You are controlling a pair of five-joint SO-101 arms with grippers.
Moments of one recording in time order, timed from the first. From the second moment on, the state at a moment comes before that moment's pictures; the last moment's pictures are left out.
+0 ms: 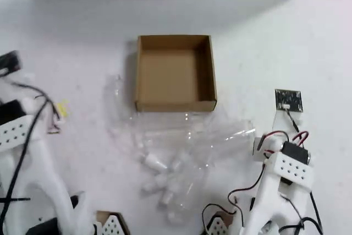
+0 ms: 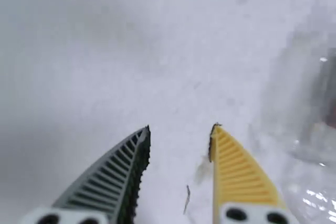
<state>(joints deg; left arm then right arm) -29.8 -30.9 36.0 74.9 5.3 22.4 -46.7 67.7 55.2 19.2</state>
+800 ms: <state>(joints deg) -4.4 7.7 3.6 77.8 26.9 20.0 -46.7 71.6 51.7 19.6</state>
